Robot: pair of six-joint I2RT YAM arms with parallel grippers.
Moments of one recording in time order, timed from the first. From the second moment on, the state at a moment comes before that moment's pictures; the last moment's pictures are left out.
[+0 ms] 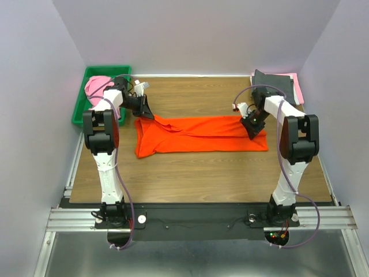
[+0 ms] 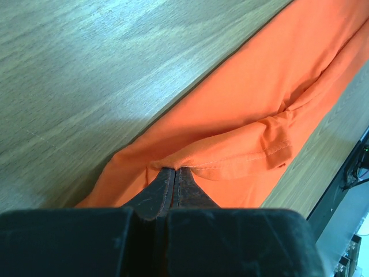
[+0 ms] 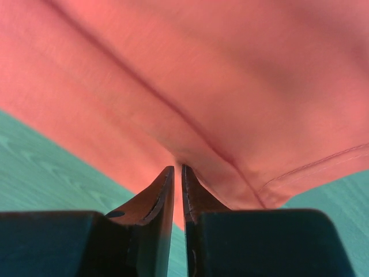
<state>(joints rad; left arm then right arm) 0.02 2.25 1.81 -0.80 0.81 0.17 0.07 2.00 1.51 -1.01 -0.23 -0.71</state>
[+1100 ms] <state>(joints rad) 0.02 2.25 1.78 -0.85 0.88 0.13 0.40 2.16 2.01 -0.82 -0.58 -0.45</state>
